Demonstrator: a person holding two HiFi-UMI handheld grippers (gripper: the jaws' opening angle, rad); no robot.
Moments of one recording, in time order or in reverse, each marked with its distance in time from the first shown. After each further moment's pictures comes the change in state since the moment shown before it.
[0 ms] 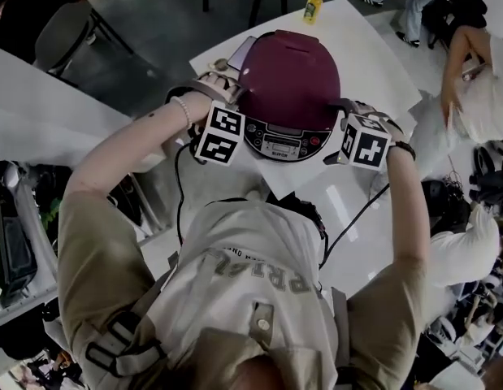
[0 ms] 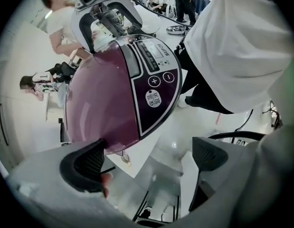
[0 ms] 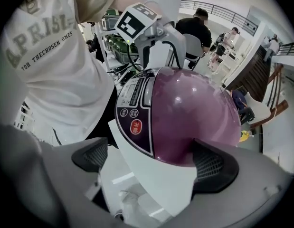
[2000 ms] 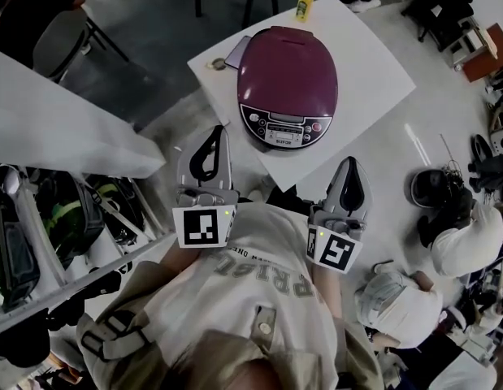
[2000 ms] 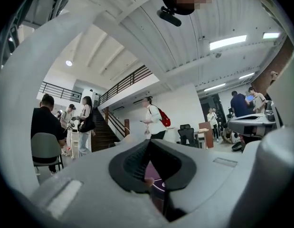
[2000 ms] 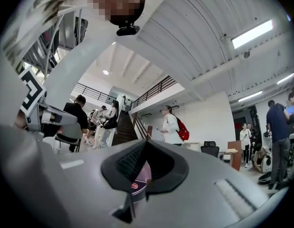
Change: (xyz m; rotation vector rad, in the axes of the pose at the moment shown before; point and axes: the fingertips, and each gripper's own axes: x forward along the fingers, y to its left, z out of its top) left arm -0.219 -0.036 0.003 -1.398 -0.965 1.137; right arm -0.164 0.097 0.043 0.787 -0.955 -1.491
